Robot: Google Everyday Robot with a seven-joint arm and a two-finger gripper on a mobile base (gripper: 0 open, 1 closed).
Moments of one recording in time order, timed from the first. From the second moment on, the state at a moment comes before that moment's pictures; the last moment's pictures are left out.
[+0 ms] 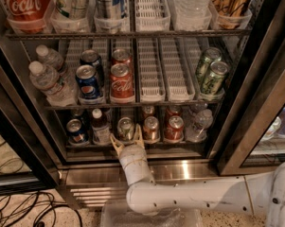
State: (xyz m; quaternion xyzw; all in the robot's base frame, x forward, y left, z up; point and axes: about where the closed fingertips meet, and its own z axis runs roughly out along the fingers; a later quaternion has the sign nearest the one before) arm 0.617 0.042 0.607 -0.15 0.68 0.02 0.71
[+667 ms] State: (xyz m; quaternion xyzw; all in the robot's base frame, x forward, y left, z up) arm 0.630 0.040 0.604 -0.15 0.69 0.01 0.71
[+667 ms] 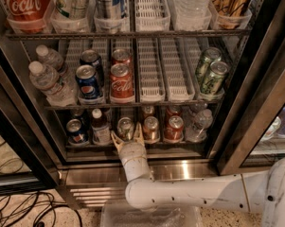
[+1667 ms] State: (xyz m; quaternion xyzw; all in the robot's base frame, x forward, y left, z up) arm 0.645 0.033 0.598 -0.13 0.70 0.01 0.71
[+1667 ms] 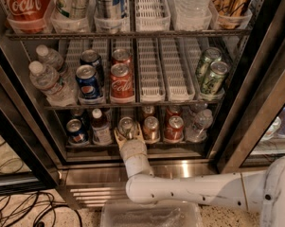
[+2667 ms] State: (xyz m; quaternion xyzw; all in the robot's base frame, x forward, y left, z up) arm 0.646 0.035 0.596 -0.13 0.70 0.02 0.70
